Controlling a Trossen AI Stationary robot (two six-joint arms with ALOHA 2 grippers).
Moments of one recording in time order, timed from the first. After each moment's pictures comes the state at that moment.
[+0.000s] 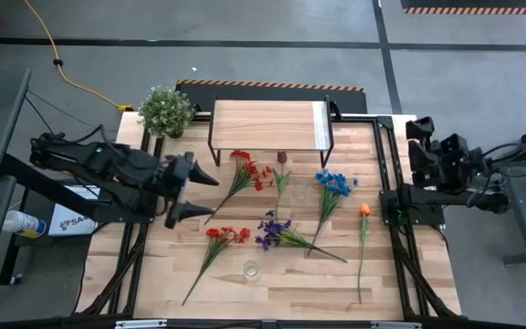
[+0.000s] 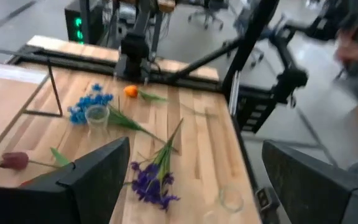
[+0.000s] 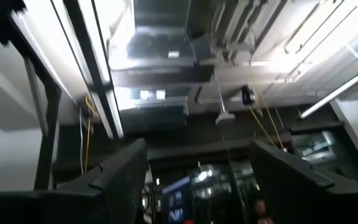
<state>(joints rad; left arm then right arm) -0.32 0.99 1.25 -0.62 -0.18 -0.31 -0.06 0.17 0.43 0.55 0.16 0.06</state>
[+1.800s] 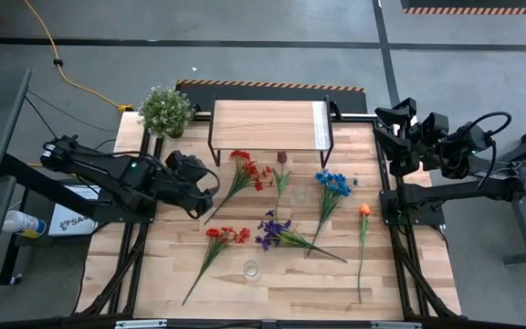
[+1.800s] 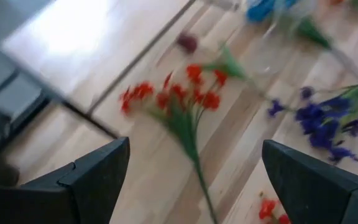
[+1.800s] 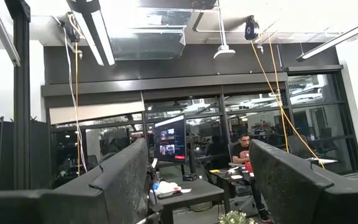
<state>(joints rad) -0.32 1.18 1.25 -1.15 -0.66 -0.78 -0.06 0.58 0.84 0.25 0.16 0.05</state>
